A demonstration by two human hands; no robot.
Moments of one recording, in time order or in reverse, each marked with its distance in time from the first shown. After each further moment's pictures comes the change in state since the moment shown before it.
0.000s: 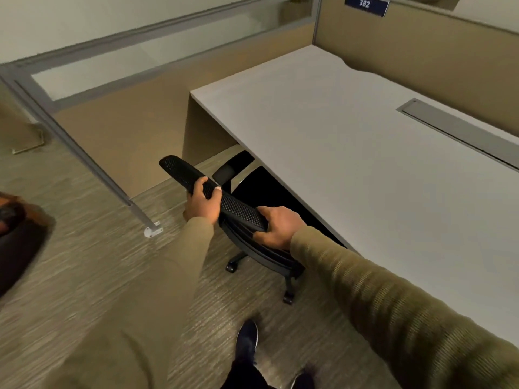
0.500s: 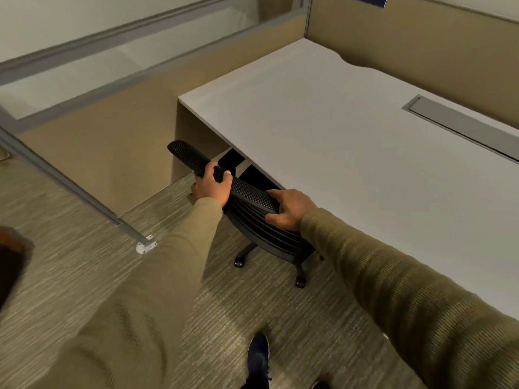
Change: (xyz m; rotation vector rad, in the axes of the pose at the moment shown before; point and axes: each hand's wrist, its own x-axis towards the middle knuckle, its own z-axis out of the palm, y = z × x) left_hand 0.133 0.044 0.014 0.204 -0.126 0.081; right_hand 0.108 0.008 -0.038 -0.024 0.047 0.088
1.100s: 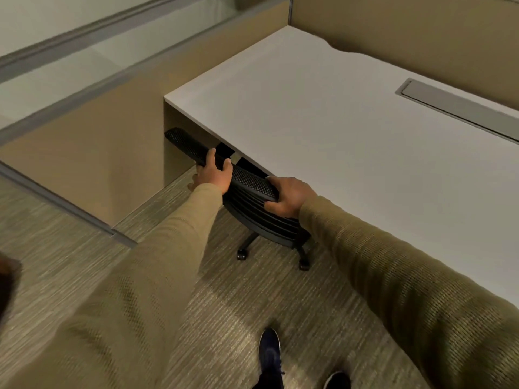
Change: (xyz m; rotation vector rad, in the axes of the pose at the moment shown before) left_hand 0.052 0.007 -0.003 0.091 -0.152 0.058; right_hand 0.040 -0.003 0.008 -0.057 0.064 0.082
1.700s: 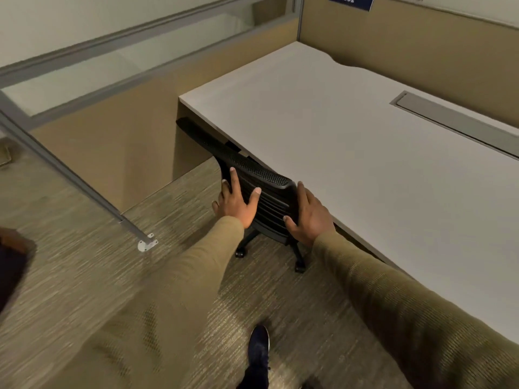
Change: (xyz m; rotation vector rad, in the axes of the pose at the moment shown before) left_hand -0.151 -0.007 0.057 0.142 0.024 0.159; right_hand -0.115 0.042 0.047 -0.043 0.253 0.175
